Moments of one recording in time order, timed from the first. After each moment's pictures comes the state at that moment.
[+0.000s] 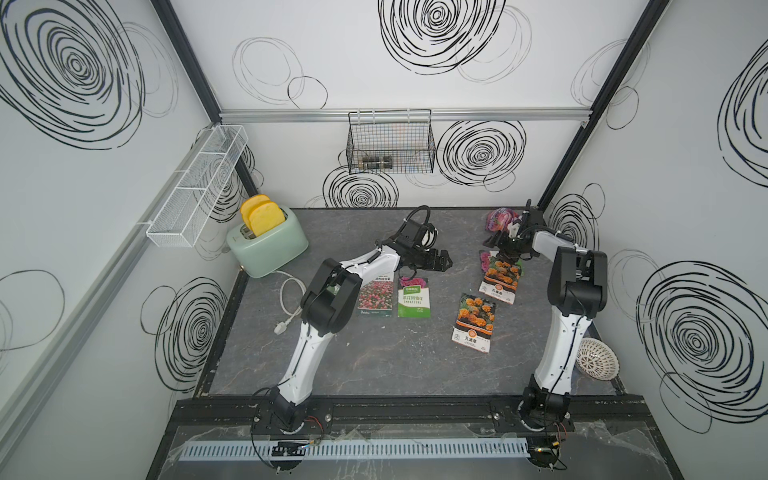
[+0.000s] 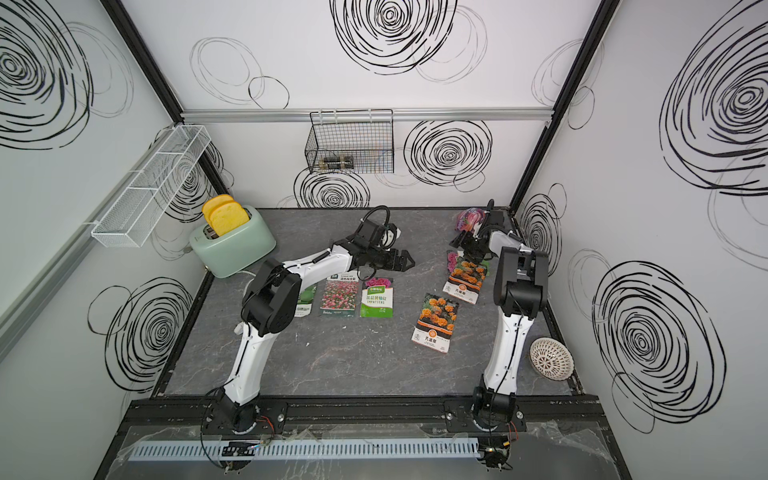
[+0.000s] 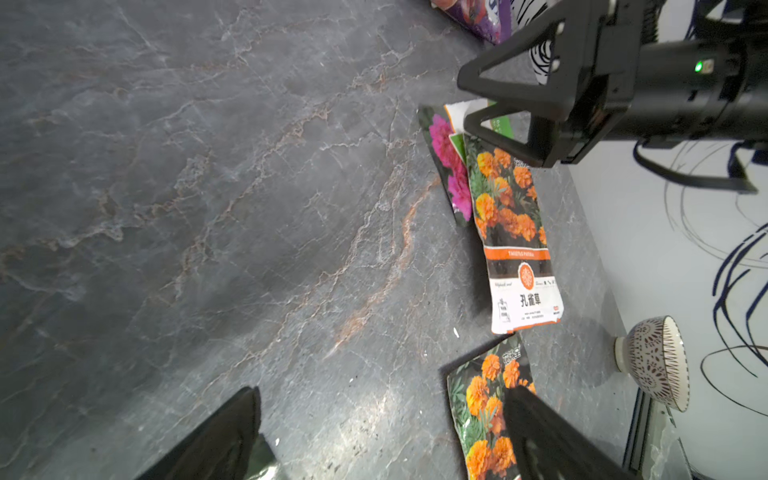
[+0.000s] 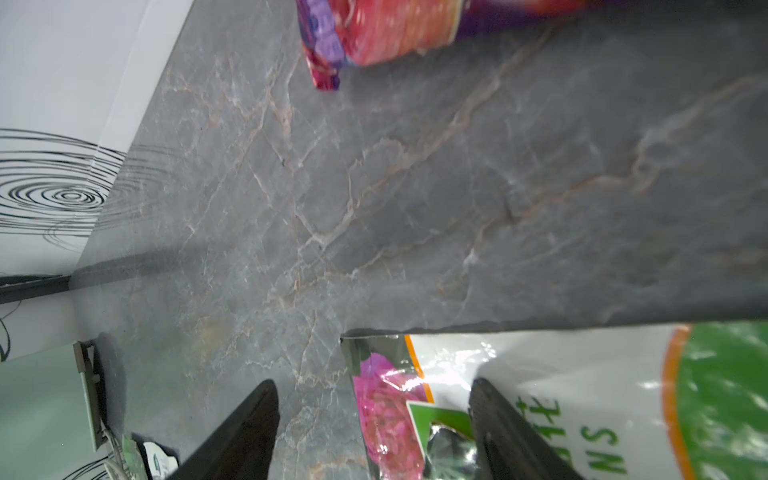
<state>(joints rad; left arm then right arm) -0.61 2.27 1.77 -0.28 0.44 -0.45 -0.15 2.17 1.55 -0.47 -0.45 0.46</state>
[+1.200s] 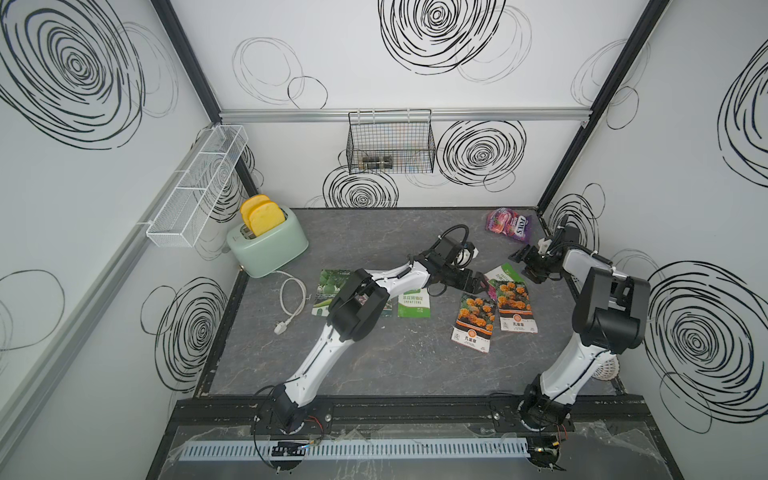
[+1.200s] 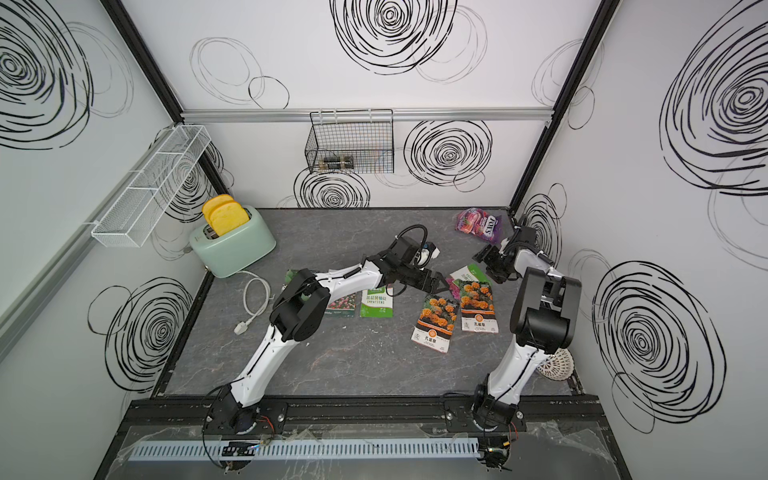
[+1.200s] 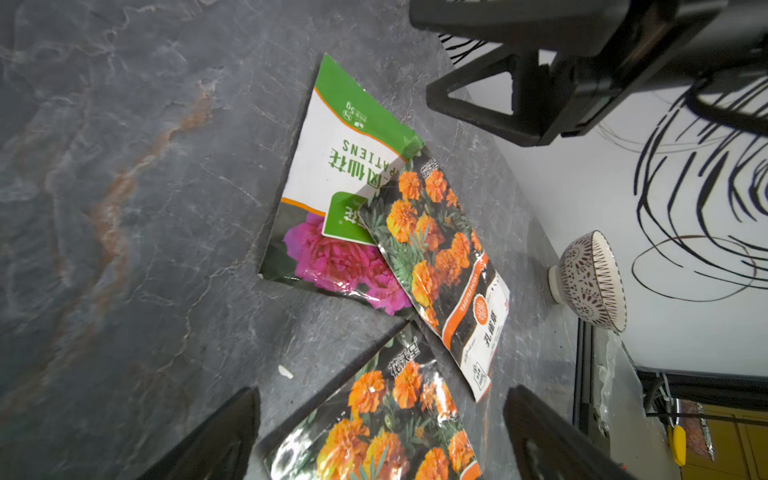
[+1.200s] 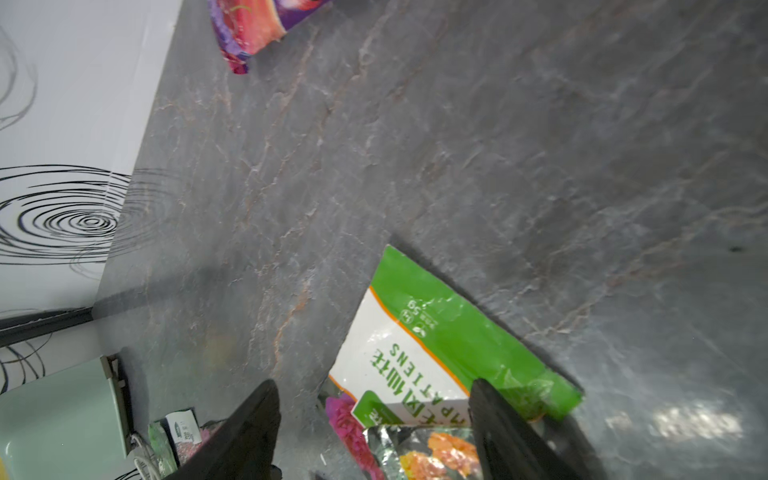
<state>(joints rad) -0.79 2.46 1.94 -0.20 0.57 -0.45 -0.33 1.86 1.24 -0.47 -0.45 0.46</state>
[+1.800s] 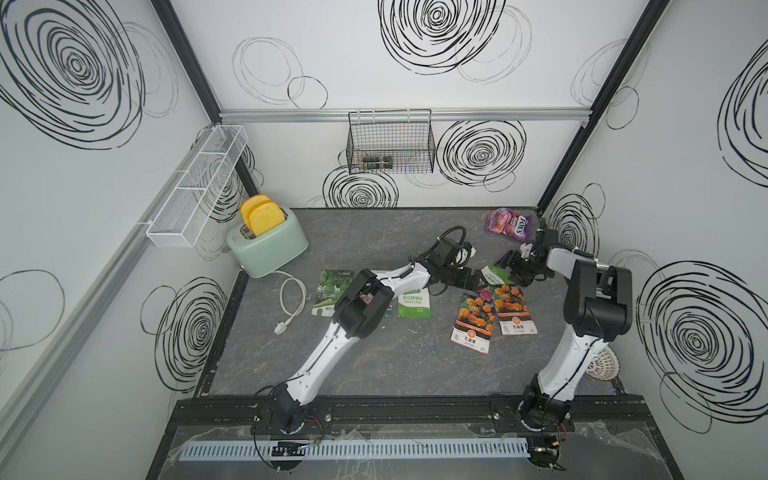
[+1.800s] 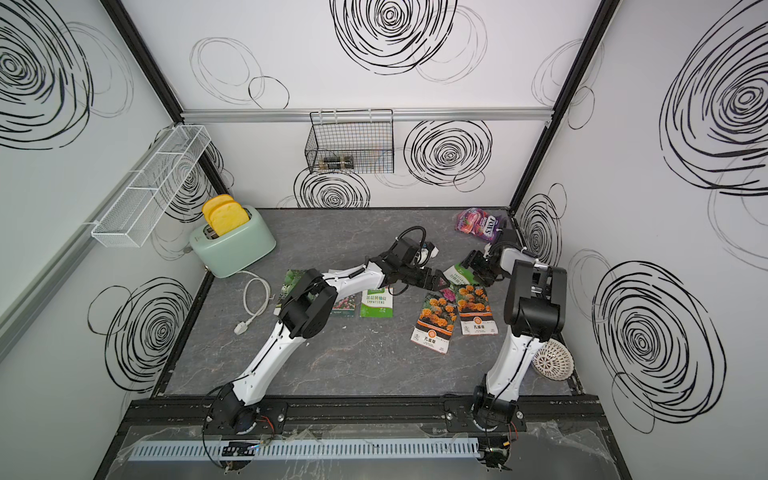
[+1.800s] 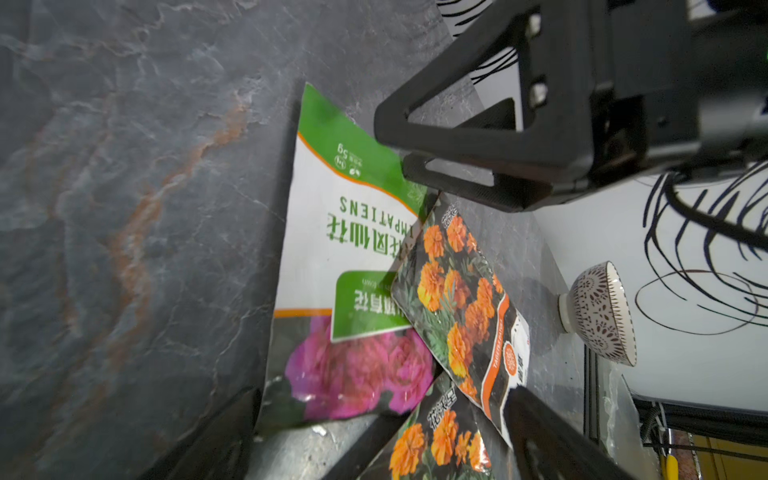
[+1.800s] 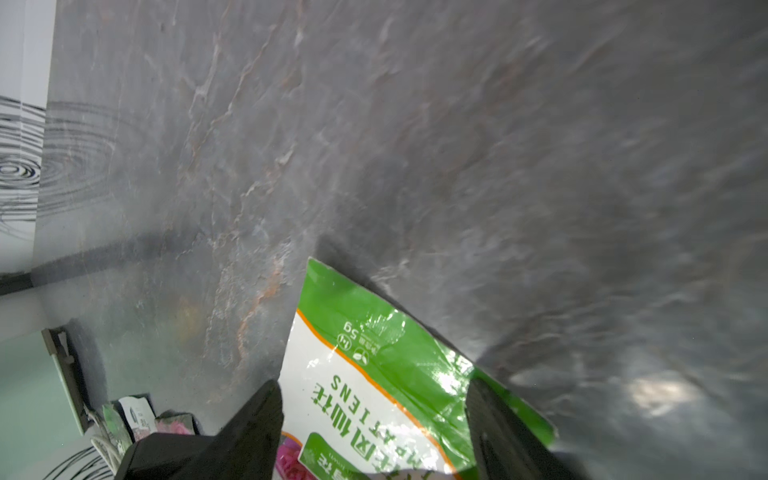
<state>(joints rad) -0.77 2.54 2.00 -0.14 0.59 -0.52 -0.21 1.95 1.24 -0.48 -0.42 0.43</state>
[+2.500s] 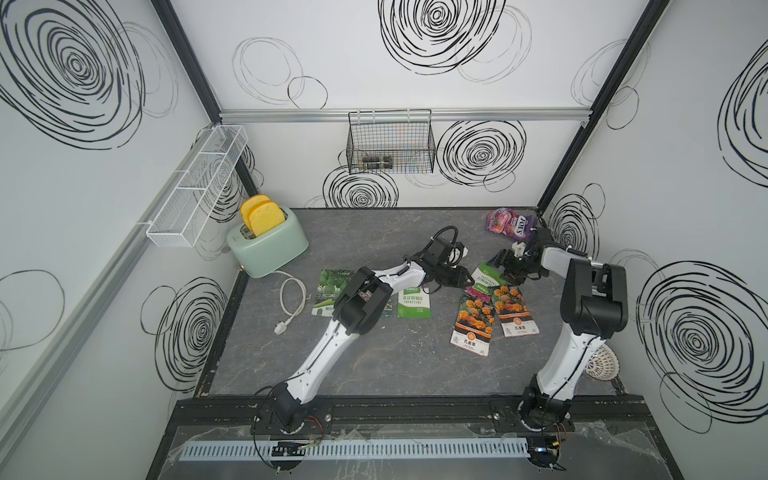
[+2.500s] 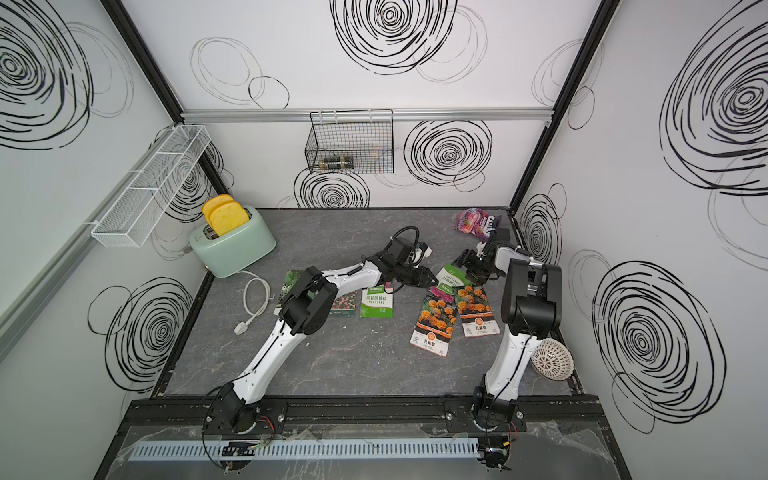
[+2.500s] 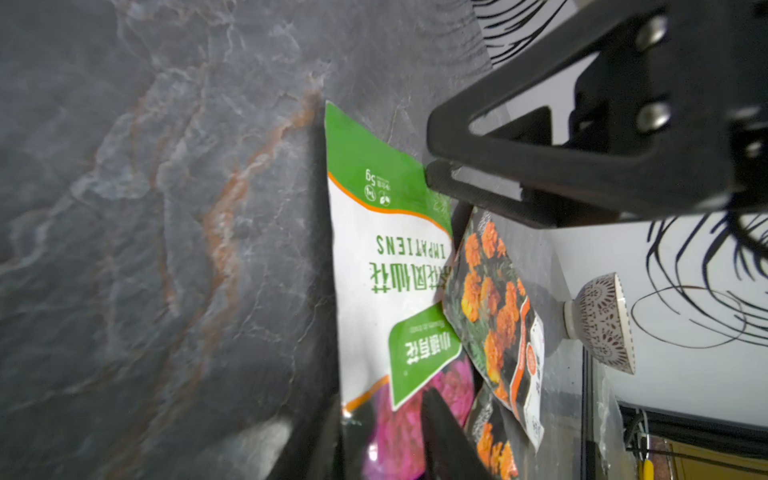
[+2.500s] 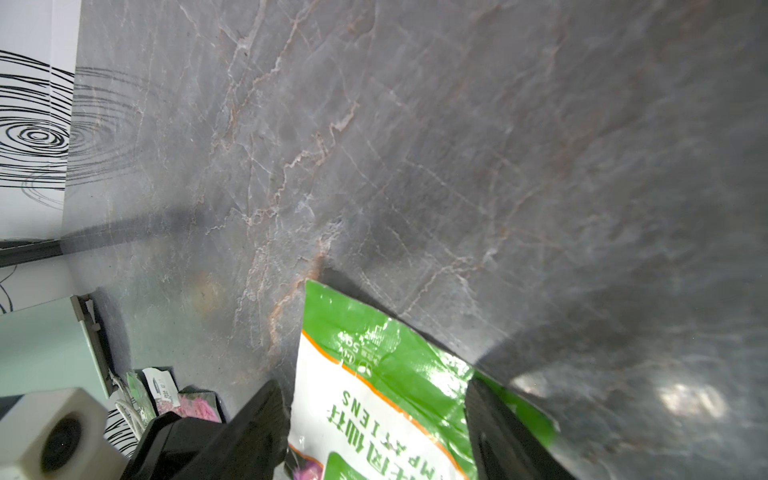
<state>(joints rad) -0.74 2.59 2.00 -0.13 0.63 -0.54 -0.19 1.96 1.25 -0.47 -0.49 0.44</state>
